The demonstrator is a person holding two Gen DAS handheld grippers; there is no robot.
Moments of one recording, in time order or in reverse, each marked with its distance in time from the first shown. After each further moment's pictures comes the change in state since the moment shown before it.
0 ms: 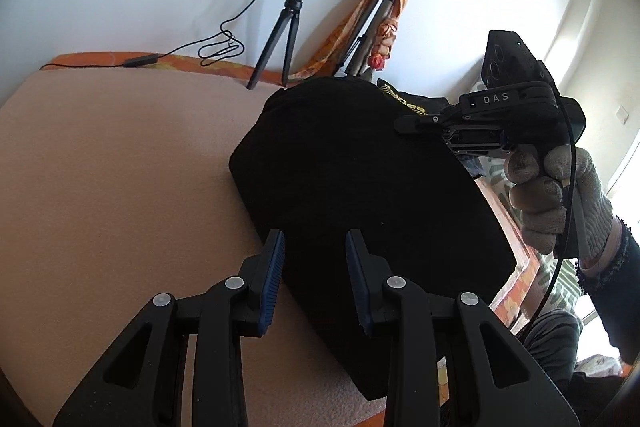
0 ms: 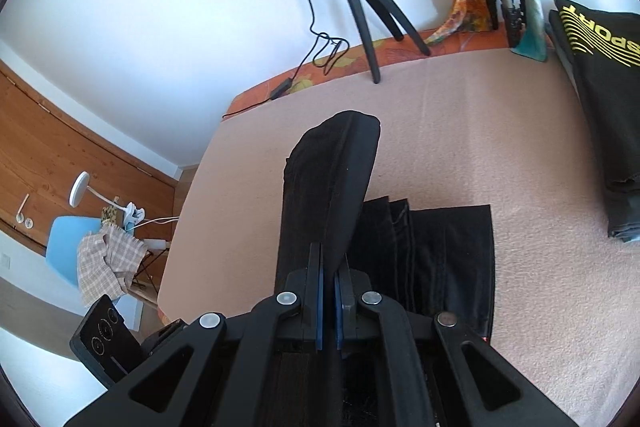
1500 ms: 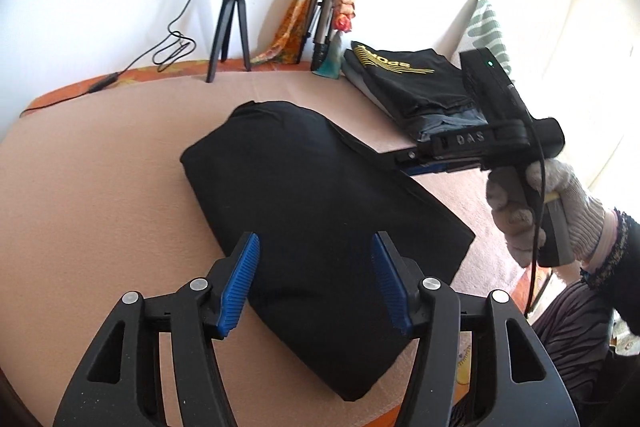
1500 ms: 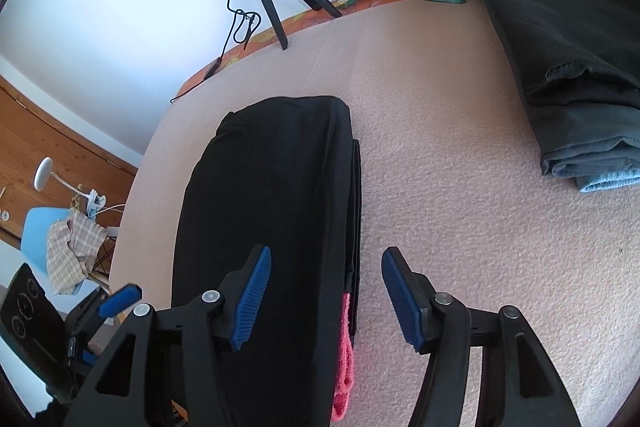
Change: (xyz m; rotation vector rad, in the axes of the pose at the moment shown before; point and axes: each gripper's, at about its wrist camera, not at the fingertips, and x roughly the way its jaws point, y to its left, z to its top) left arm 0.020 -0.058 -0.022 0.159 0.062 0.109; right arm 0.011 -0.092 -0.041 -0.016 0.036 -0.062
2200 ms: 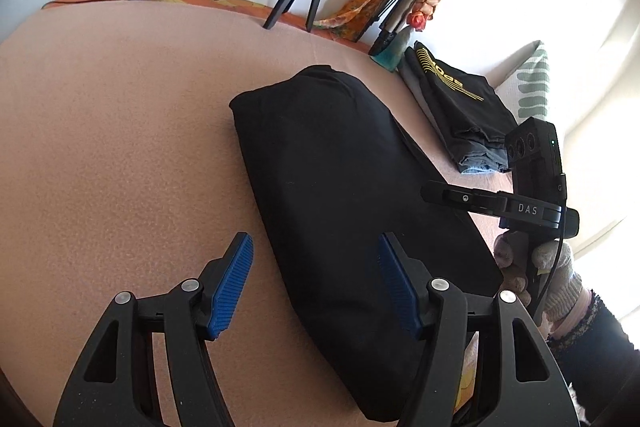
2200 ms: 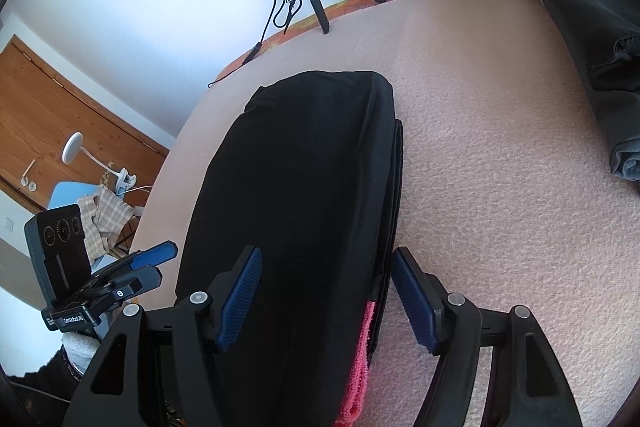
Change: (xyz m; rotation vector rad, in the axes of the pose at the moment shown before) left arm 0.028 0.061 -0.001 -0.323 0.107 -0.069; right arm 0.019 -0.002 0.002 -0.070 -0.010 0.159
